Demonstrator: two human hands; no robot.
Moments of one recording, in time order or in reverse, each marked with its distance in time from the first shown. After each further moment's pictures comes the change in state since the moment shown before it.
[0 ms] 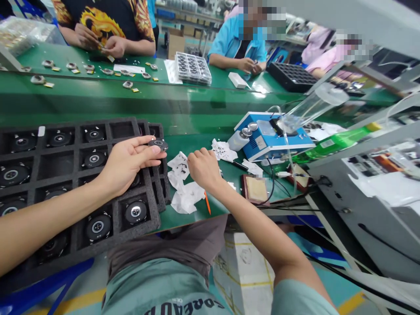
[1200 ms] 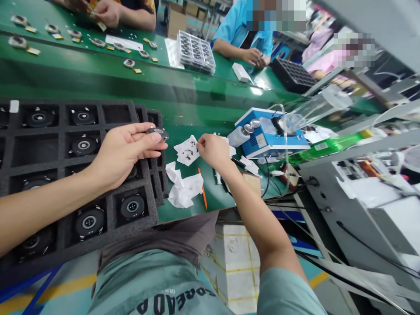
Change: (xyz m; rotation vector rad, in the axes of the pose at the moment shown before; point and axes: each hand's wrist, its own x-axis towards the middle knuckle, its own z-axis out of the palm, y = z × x) left_hand 0.001 -0.002 0.001 -0.022 0.006 0.009; right_hand 0.037 0.028 -0.018 -0.124 -0.052 0.243
